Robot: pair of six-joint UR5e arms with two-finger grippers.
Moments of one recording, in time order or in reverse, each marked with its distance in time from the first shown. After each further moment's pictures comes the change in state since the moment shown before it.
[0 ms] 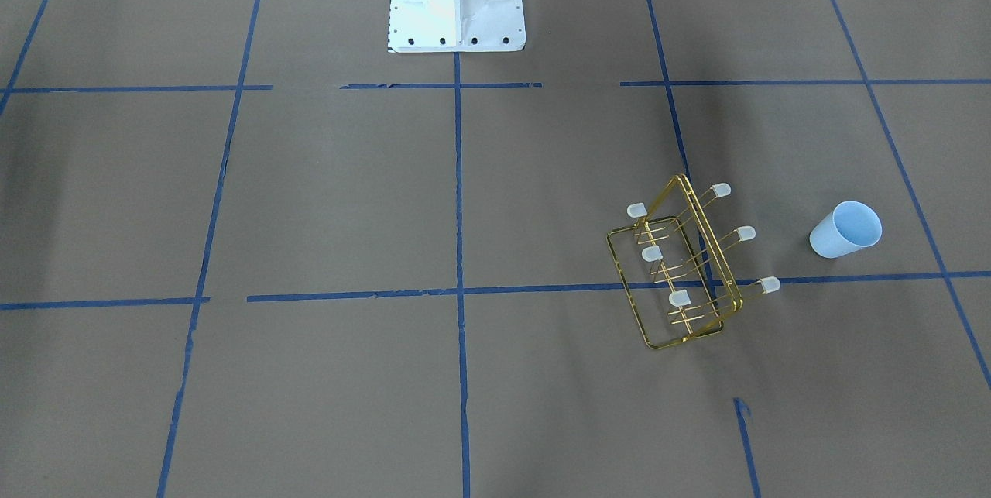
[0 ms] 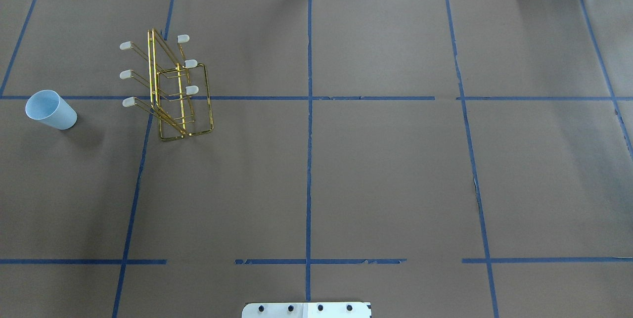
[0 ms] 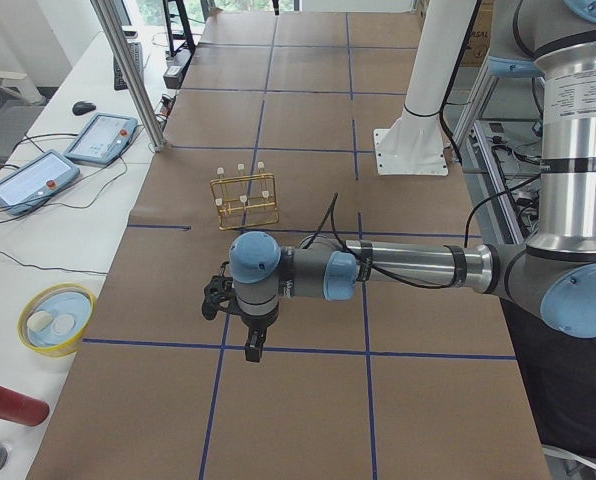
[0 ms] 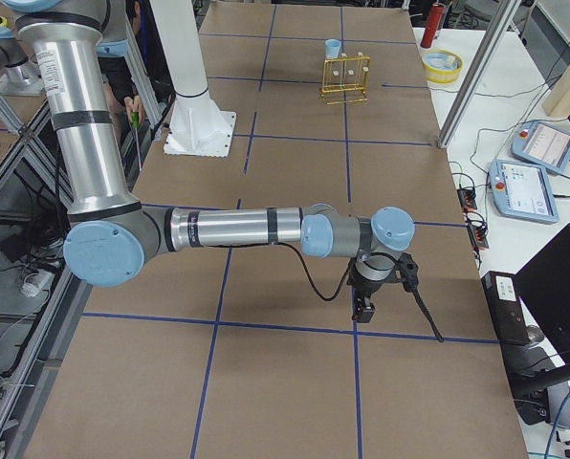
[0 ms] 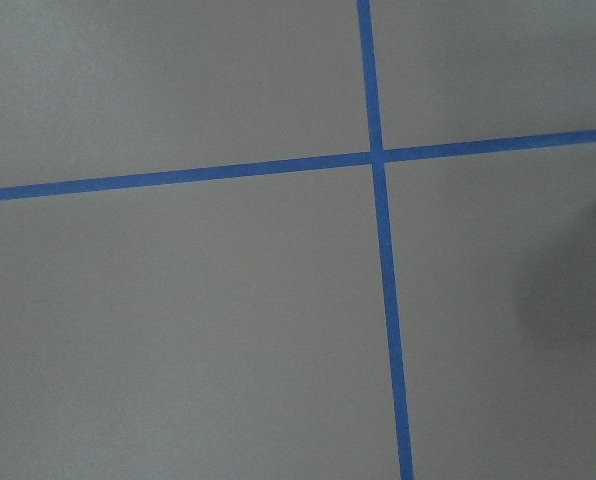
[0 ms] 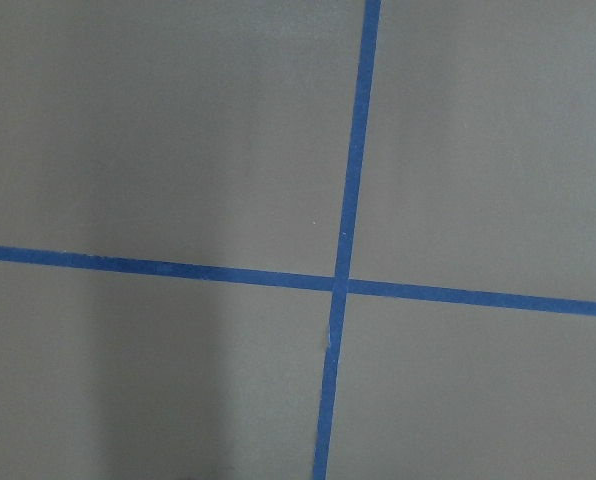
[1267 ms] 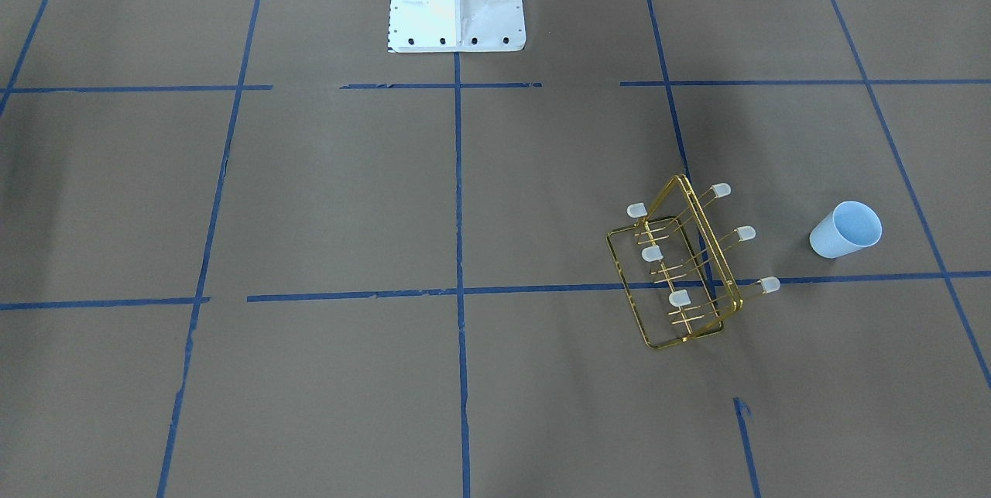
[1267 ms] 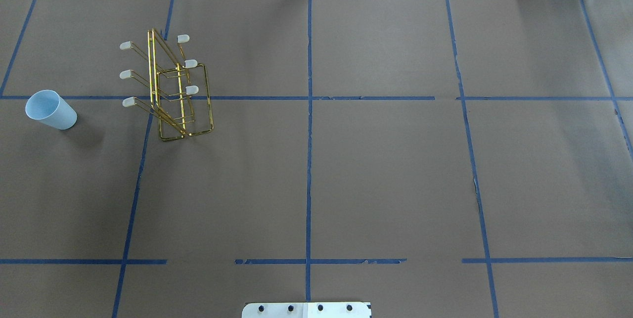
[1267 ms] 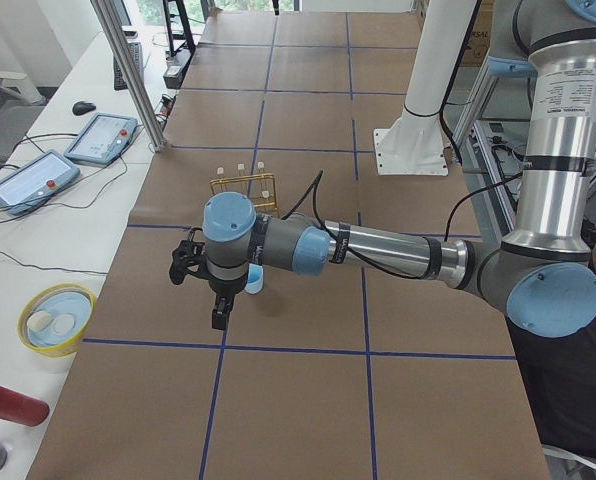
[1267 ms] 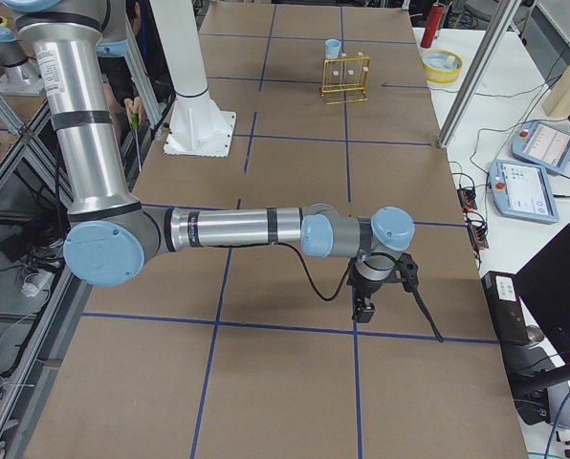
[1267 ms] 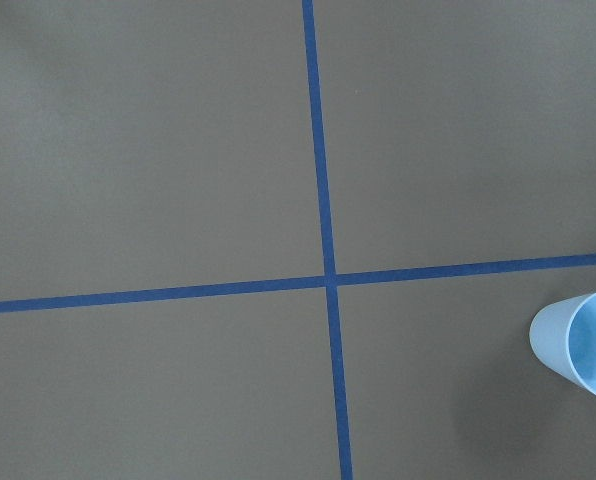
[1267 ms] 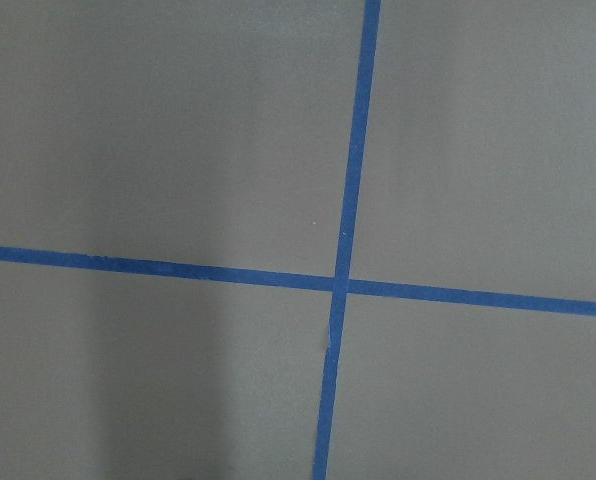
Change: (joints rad) left arm 0.009 -0.105 -0.011 -0.088 0.004 -0.185; right arm 0.000 0.000 0.000 0.000 0.000 0.000
